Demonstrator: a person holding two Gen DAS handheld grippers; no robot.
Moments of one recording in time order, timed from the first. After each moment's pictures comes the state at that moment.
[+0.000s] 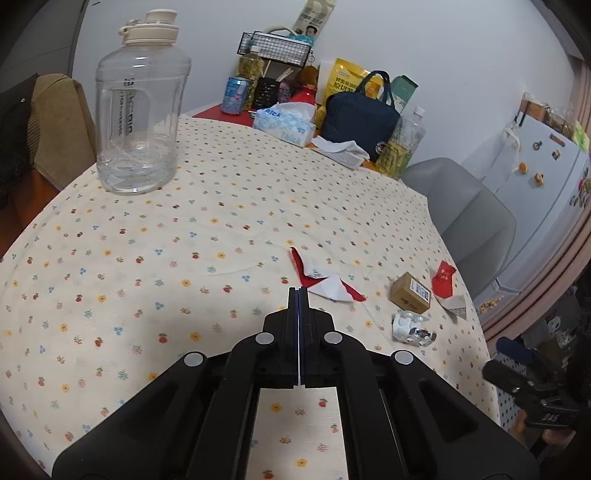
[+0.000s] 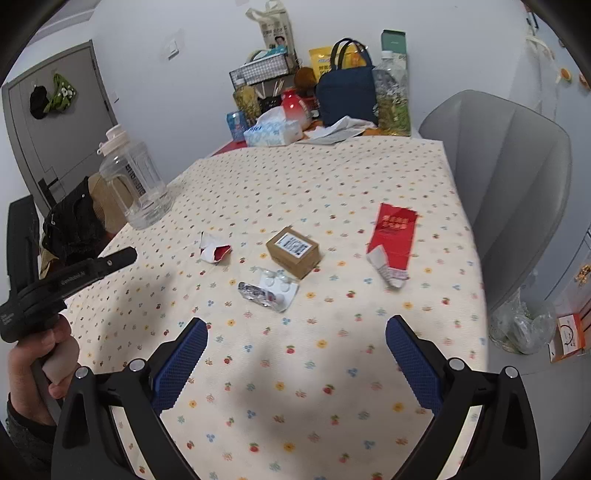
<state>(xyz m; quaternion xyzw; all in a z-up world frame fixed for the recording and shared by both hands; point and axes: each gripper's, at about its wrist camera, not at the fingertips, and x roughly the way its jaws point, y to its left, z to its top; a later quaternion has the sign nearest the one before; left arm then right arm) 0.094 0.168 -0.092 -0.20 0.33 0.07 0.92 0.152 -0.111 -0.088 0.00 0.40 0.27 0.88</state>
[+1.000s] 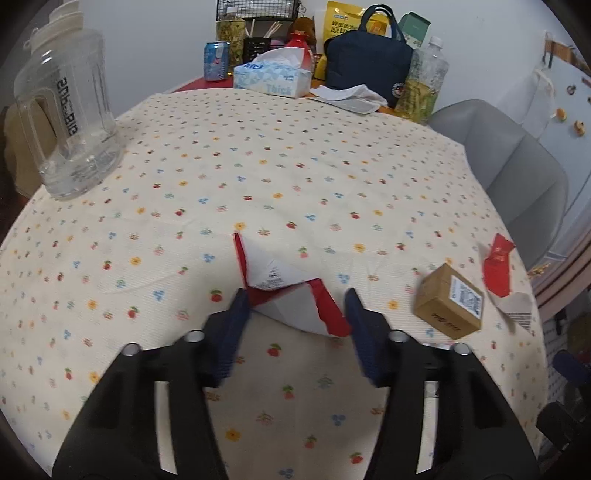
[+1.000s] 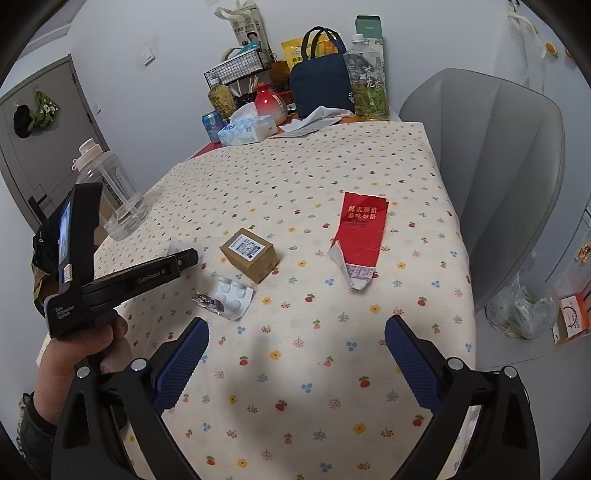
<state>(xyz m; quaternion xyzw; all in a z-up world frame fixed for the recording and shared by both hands) 0.195 0.112 -0.138 -0.13 0.41 0.12 0.90 0.183 -0.140 -0.105 0.03 0.41 0.25 0.88</state>
